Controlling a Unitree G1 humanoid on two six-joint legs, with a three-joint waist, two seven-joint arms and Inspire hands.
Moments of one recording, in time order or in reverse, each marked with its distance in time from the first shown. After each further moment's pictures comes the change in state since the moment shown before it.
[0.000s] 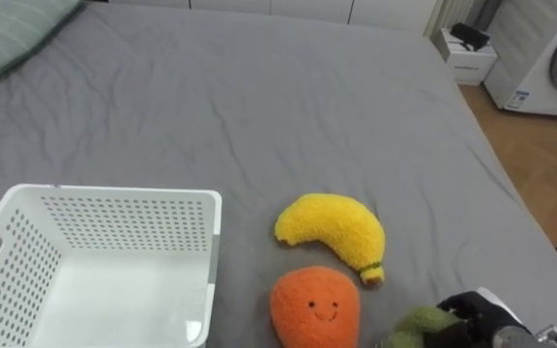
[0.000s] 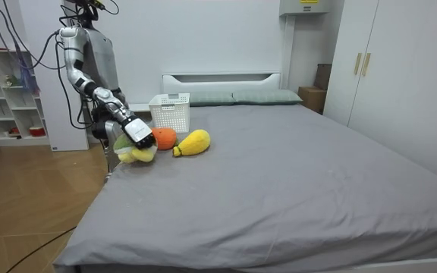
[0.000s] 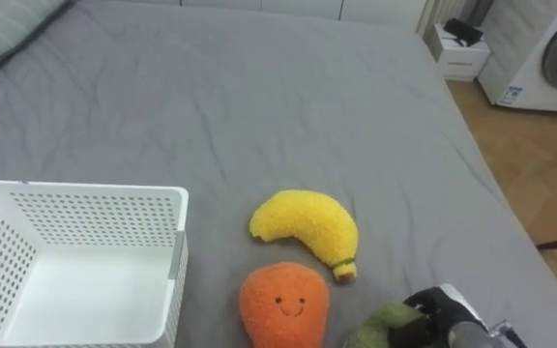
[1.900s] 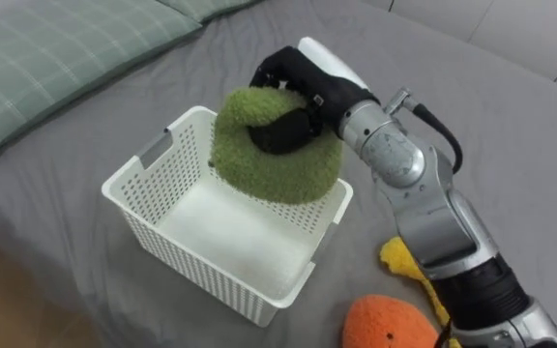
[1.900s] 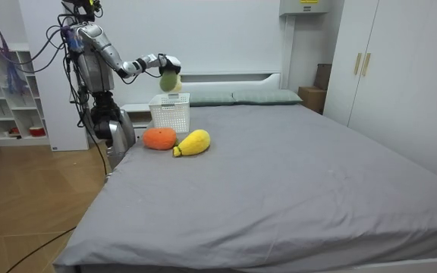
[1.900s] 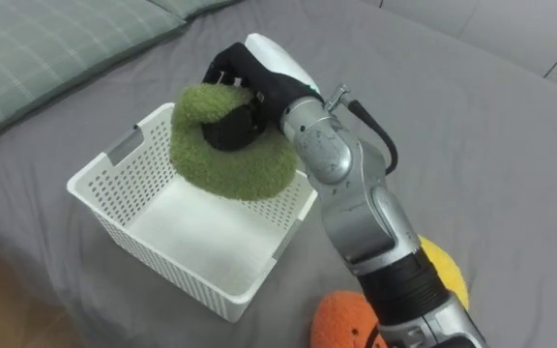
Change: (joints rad) left arm -0.123 -0.037 -0.047 -0.002 -0.089 -0.099 0.045; right arm -0.518 0.161 0.414 -0.543 0.056 0.085 0.062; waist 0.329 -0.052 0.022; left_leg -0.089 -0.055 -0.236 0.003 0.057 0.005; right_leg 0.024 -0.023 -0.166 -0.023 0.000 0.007
